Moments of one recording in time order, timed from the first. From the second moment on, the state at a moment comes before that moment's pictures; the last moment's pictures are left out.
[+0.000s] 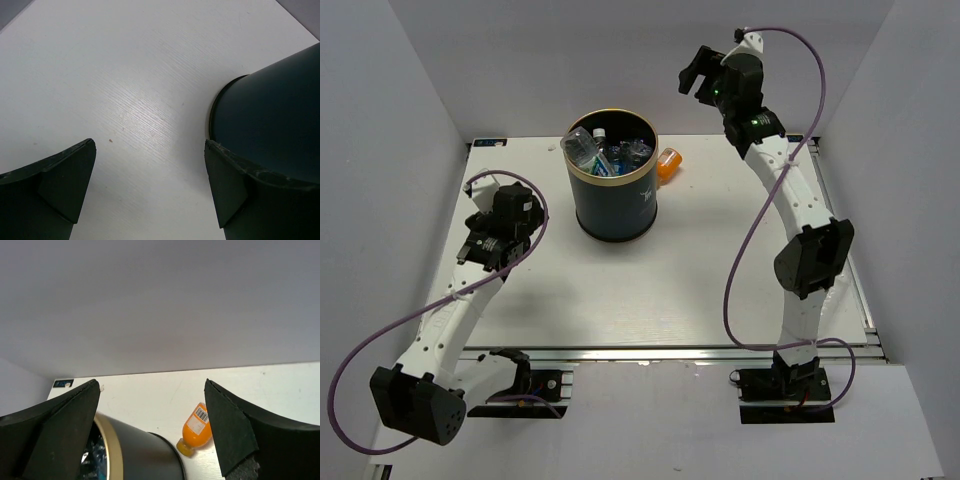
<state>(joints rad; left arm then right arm) -0.28 1.05 1.01 -0.63 -0.61 -0.72 0.39 1.96 2.11 -0.20 0.10 0.41</state>
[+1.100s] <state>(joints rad) -0.08 1.07 1.12 -0.66 -0.50 -0.56 0.42 2.49 2.33 -0.42 0.27 0.73</state>
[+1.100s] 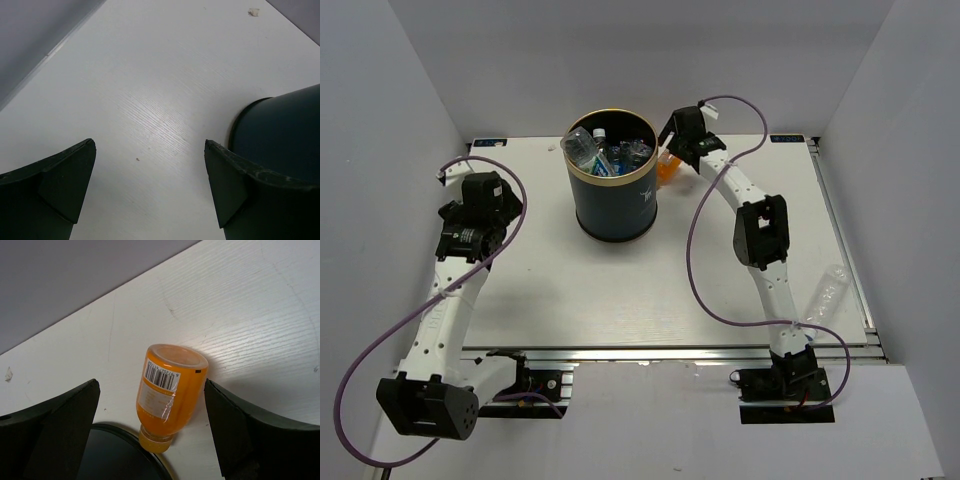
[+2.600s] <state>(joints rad) -0.14 1.07 1.15 -0.61 -0.25 -0.64 0.63 1.95 2.07 -0.09 -0.27 0.10</state>
